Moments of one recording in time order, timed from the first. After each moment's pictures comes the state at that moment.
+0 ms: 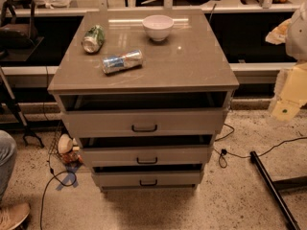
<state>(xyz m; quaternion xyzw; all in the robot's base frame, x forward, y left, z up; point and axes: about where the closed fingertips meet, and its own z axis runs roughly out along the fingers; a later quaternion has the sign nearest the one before) 0.438 -0.215 0.982 -0.60 0.78 -0.04 0.17</state>
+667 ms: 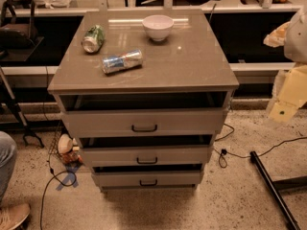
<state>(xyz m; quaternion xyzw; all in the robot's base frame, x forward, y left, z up) 0.440 -0.216 0.976 -0.60 0.78 -0.03 0.18</state>
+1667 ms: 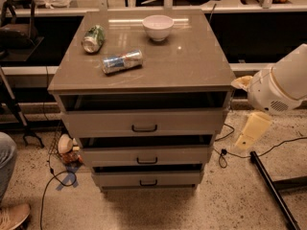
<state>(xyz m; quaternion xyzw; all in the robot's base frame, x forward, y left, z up) 0.472 -0.197 0.847 -0.61 0.75 0.06 0.22</state>
